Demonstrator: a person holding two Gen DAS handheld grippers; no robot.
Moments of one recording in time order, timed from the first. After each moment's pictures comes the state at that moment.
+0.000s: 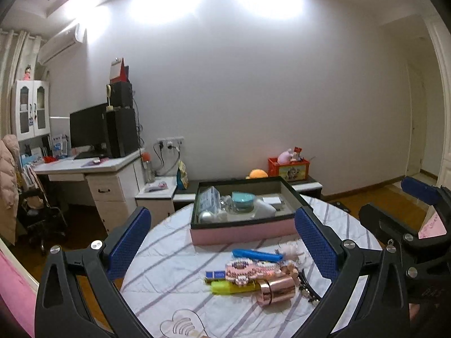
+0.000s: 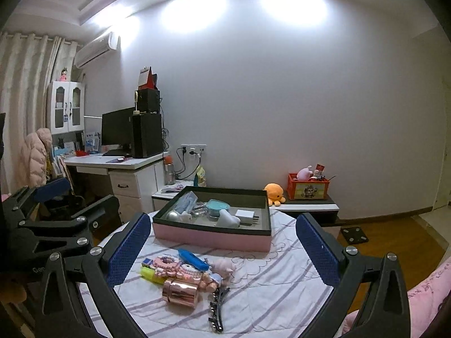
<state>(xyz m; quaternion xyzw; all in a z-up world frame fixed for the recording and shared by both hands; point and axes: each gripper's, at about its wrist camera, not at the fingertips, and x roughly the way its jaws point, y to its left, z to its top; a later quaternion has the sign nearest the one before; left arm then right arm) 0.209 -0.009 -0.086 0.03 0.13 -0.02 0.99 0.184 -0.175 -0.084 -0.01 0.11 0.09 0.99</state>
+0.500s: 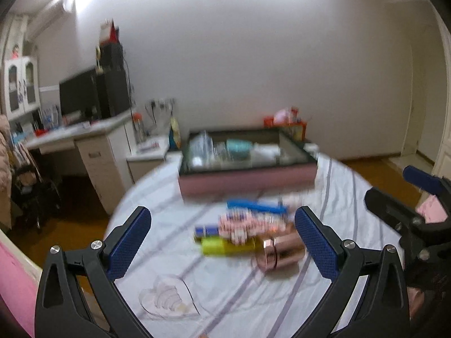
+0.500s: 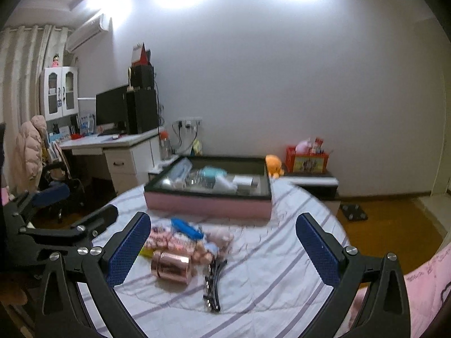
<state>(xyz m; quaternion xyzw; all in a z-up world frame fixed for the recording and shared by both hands) 0.242 -0.014 -0.155 0.02 0.24 -0.04 0.97 0.214 -0.182 -0.136 0.00 0.20 0.09 0.98</state>
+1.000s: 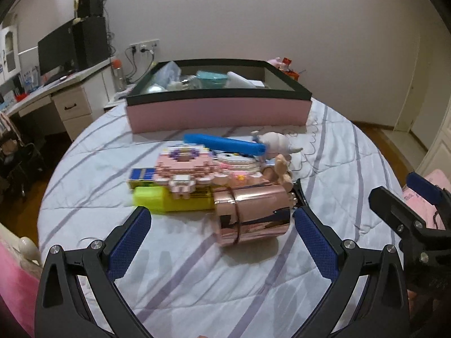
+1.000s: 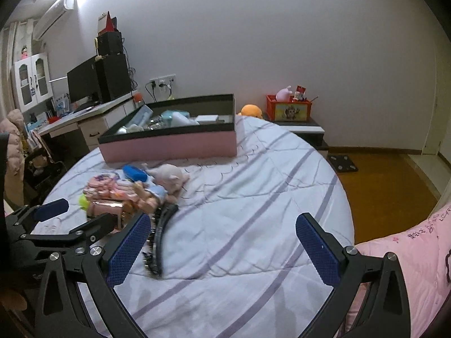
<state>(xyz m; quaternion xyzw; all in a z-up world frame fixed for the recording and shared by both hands) 0.289 -0.059 -0.225 0.00 0.36 -0.06 0.93 0.247 -0.230 -0.200 0.03 0.30 0.04 0.95</state>
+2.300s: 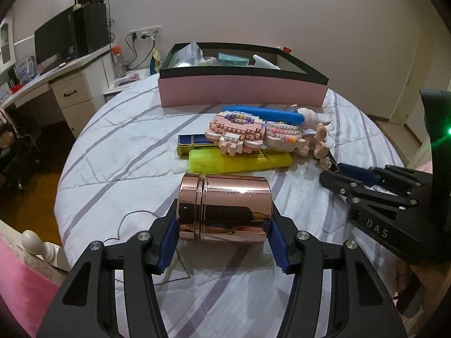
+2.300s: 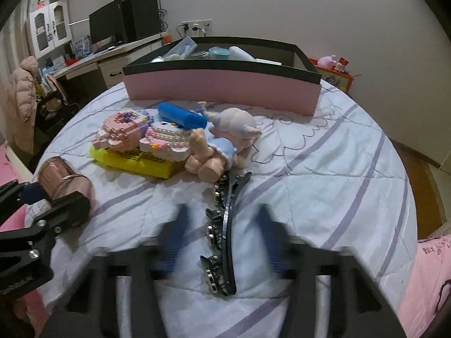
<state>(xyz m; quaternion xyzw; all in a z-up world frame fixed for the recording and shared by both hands) 0.273 0.006 -0.234 0.00 0.39 -0.08 0.92 0.294 -0.150 -0.231 -0.04 0.41 0.12 0.90</state>
